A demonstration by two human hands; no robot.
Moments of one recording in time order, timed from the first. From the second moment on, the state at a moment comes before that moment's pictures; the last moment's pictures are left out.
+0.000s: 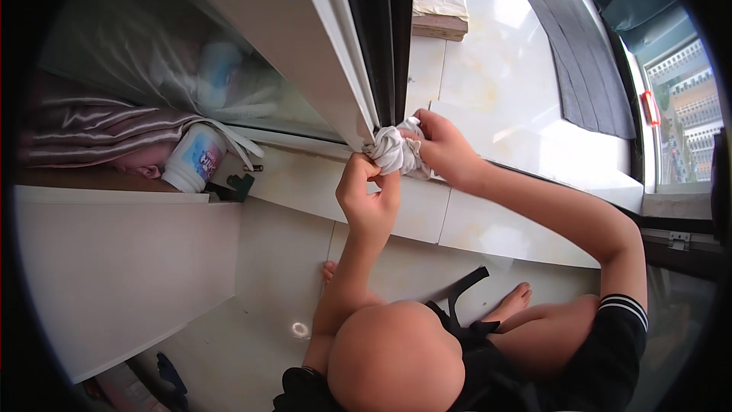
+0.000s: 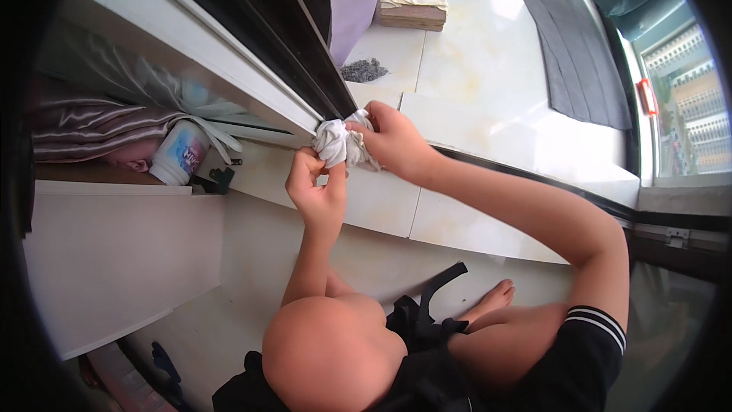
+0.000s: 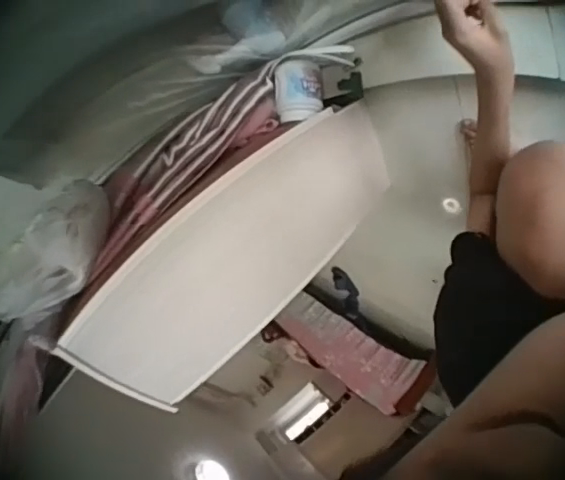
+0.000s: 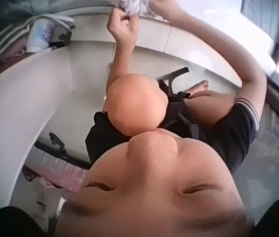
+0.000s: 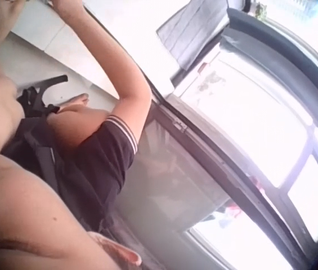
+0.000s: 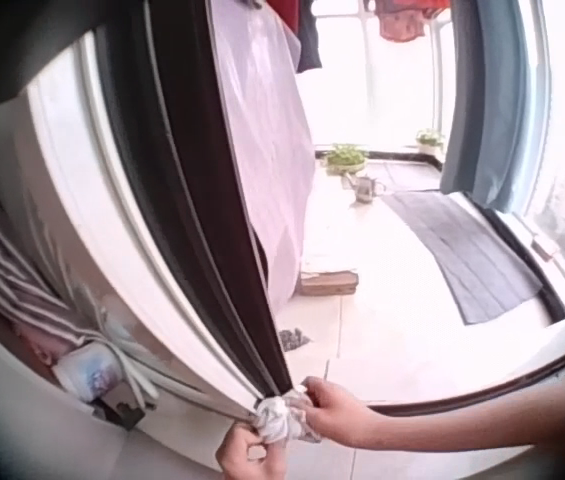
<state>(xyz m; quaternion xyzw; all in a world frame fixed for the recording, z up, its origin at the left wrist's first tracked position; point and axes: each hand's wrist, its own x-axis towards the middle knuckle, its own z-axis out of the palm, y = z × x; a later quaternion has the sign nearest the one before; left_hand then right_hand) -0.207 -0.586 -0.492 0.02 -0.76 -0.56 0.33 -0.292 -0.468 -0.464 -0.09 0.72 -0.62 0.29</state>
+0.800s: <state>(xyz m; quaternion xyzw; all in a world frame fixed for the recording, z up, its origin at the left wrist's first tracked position) -0.155 -0.510 -0.584 -0.32 -0.83 -0.45 -0.05 -0.190 -0.275 -0.530 -0.27 0.91 -0.04 0.32</state>
